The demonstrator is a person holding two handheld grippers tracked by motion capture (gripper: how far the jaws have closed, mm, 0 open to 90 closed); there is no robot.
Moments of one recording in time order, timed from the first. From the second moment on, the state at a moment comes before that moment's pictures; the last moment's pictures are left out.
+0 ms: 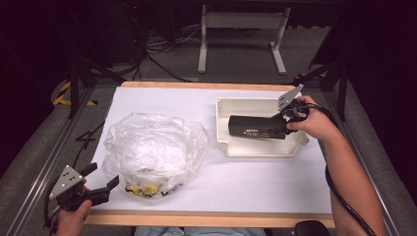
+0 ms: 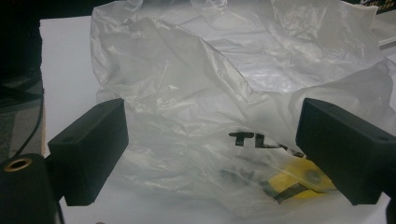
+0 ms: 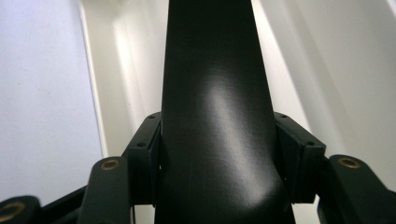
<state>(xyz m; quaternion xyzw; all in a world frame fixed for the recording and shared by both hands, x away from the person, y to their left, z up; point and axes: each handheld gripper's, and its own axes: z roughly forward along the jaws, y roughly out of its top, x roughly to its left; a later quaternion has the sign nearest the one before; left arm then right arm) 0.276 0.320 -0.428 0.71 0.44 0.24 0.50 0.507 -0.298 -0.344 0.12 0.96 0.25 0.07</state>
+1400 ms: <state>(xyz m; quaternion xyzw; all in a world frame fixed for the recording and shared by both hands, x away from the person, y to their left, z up) 0.277 0.318 -0.428 0.71 0.44 0.24 0.49 0.530 -0.306 -0.364 0.10 0.97 0.20 0.08</state>
